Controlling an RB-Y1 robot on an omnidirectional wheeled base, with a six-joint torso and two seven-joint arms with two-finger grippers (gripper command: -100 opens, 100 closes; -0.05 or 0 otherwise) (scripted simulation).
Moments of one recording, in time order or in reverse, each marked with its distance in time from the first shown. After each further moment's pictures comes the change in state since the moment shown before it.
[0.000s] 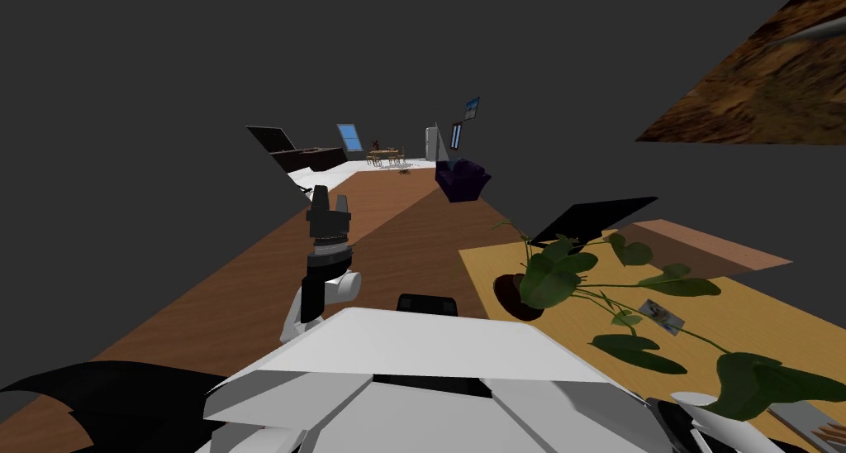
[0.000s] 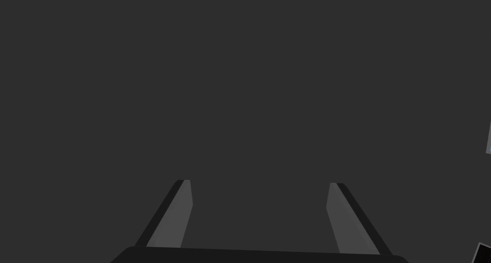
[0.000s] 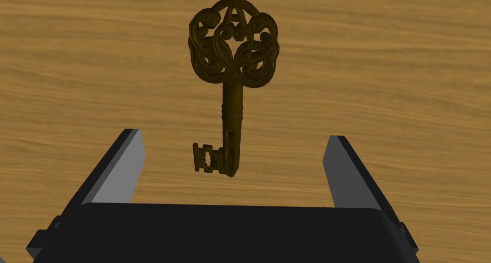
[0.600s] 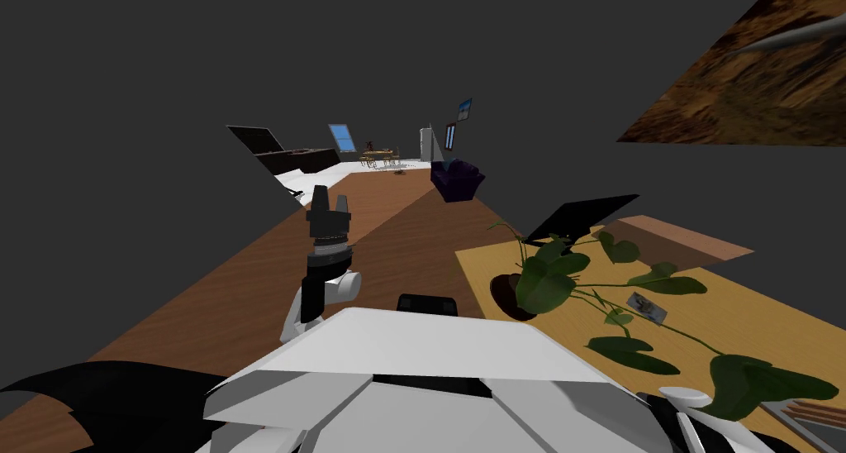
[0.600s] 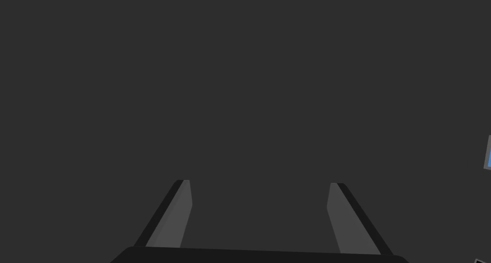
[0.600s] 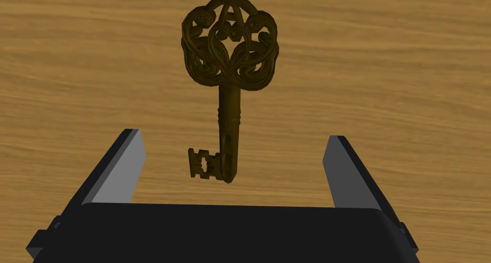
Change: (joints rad) left arm 0.000 0.000 0.000 0.000 0.000 0.000 0.000; right arm -0.033 0.042 -0.153 0.012 0.156 -0.004 0.063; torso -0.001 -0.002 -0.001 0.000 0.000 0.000
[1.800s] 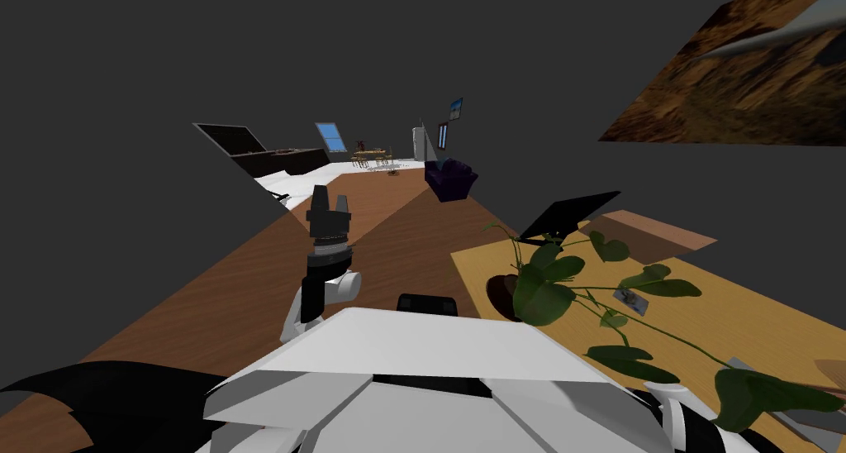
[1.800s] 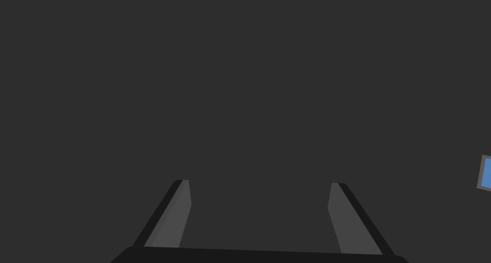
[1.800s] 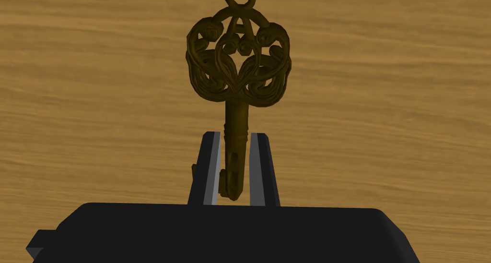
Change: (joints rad) left arm 0.000 0.000 0.000 0.000 0.000 0.000 0.000; right arm -0.041 0.058 -0.206 0.009 0.219 -0.005 0.080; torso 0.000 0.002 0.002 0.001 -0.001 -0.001
